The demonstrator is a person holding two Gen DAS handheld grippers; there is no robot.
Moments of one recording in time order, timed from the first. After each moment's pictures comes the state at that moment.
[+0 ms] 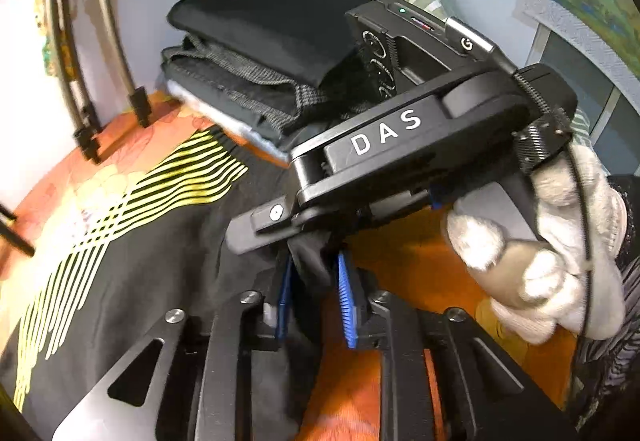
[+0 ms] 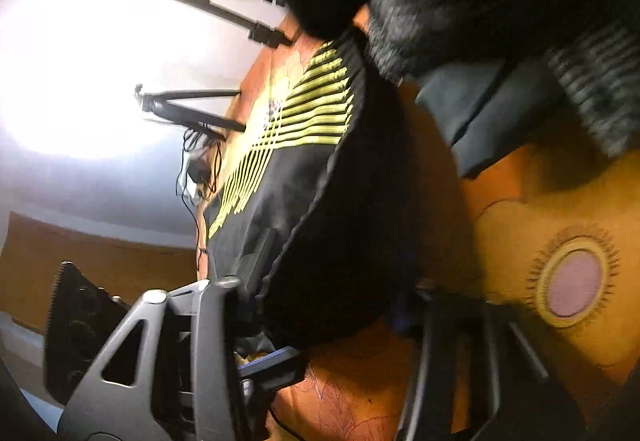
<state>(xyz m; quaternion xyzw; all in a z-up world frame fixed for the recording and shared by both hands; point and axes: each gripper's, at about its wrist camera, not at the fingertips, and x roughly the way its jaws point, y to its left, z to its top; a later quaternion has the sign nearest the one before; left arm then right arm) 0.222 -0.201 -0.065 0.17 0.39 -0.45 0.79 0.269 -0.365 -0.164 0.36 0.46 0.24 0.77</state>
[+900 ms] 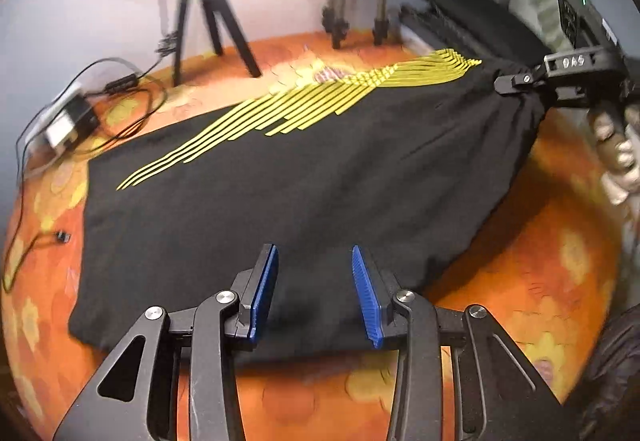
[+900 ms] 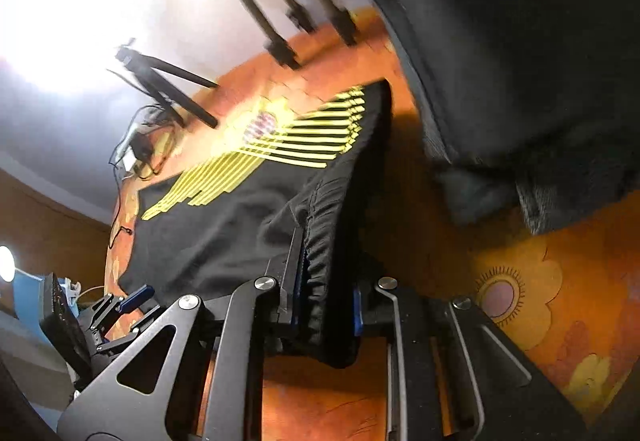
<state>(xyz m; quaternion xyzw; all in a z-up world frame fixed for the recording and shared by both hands) 0.200 0.007 -0.067 0.06 0.46 -0.21 0.86 0.252 -0.325 -0.083 0.16 0.45 0.14 0.87</state>
